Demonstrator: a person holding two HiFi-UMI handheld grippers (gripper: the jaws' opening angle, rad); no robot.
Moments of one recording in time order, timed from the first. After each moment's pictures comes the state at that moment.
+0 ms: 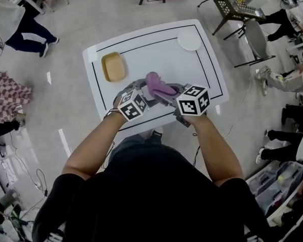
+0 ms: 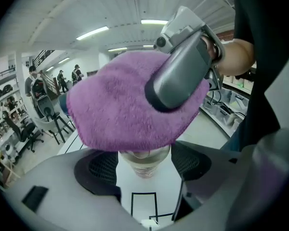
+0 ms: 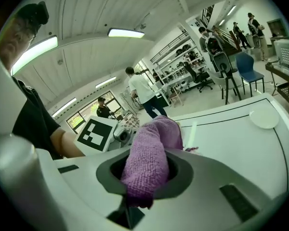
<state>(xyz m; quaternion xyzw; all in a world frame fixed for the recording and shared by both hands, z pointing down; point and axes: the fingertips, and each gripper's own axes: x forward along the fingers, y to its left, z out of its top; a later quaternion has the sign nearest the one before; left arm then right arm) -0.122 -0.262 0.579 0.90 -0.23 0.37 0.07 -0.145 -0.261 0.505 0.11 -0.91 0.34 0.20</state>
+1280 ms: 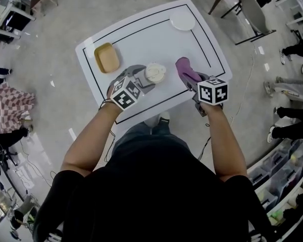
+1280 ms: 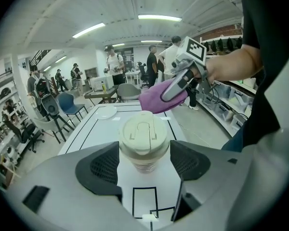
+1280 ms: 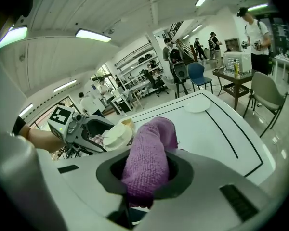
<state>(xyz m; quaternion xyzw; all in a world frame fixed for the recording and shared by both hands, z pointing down) -0.127 -0.260 0.593 0.89 -0.22 0.39 0.07 0.001 -0.281 0.584 0.35 -0.83 0.37 0.23</state>
